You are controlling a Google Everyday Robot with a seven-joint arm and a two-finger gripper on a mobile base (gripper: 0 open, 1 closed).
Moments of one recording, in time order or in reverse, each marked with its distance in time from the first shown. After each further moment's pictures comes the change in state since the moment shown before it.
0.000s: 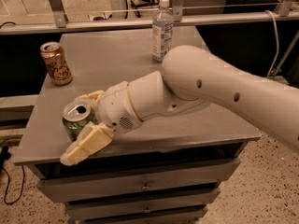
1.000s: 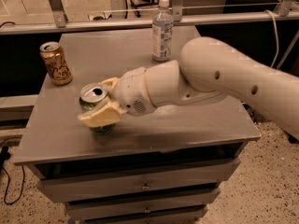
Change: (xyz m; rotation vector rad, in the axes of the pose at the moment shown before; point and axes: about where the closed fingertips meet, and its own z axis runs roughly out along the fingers) arm -0.001 -0.044 -0.030 0.137 -0.026 0.024
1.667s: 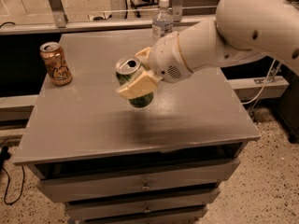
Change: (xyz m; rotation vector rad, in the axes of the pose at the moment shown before) arm -0.003 -0.061 -0.086 0.134 0.176 -0.068
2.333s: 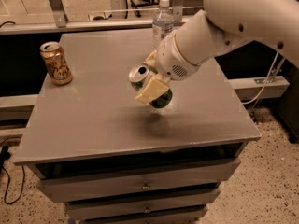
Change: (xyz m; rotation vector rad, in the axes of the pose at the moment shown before) arm 0.044 -0.016 -0.015 0.019 0.298 -0.070
